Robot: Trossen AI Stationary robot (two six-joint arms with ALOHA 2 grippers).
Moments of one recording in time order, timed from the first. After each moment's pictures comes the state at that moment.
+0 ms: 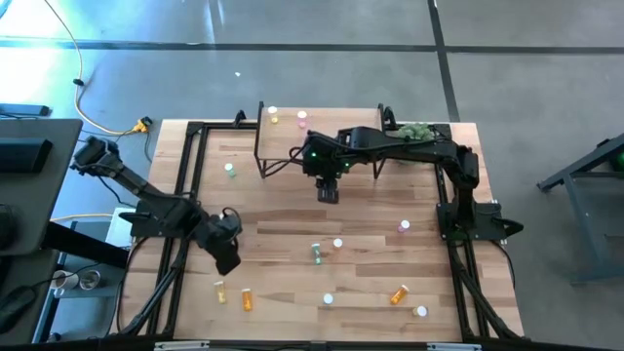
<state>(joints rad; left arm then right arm) -0.45 1.08 0.70 -0.74 -0.07 -1.19 -0.14 1.94 1.91 -1.11 -0.03 -0.13</state>
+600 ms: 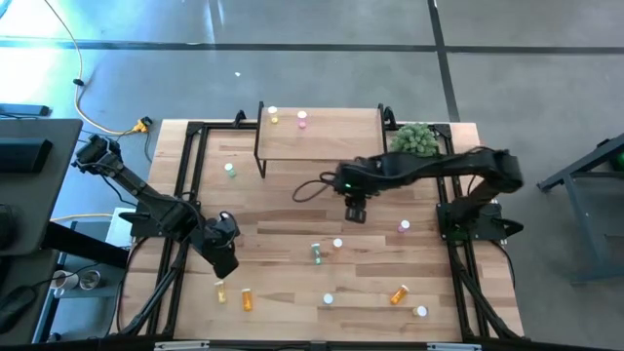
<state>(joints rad) -0.50 1.08 0.70 -0.74 -0.09 -1.25 -0.01 1.58 1.39 -0.96 0.13 0.14</state>
